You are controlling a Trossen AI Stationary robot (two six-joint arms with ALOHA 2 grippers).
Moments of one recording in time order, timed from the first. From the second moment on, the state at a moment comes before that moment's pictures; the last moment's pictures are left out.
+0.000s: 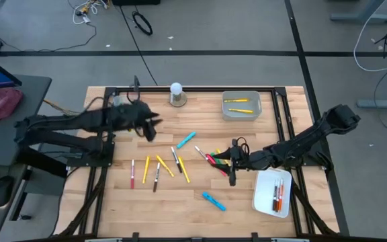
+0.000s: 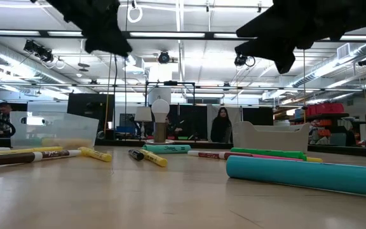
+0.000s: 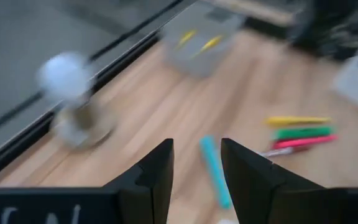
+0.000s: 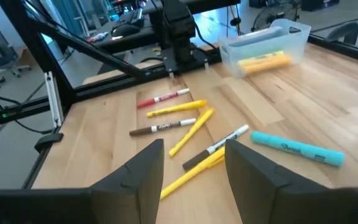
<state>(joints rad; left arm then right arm) 0.12 0.95 0.78 -0.34 -0.32 -0.27 0.42 1.37 0.53 0.57 0.49 0.36</state>
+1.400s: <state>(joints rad) -0.09 1.28 0.44 0.64 -0.32 -0.22 0.36 1.22 0.53 -0.30 0.32 0.76</state>
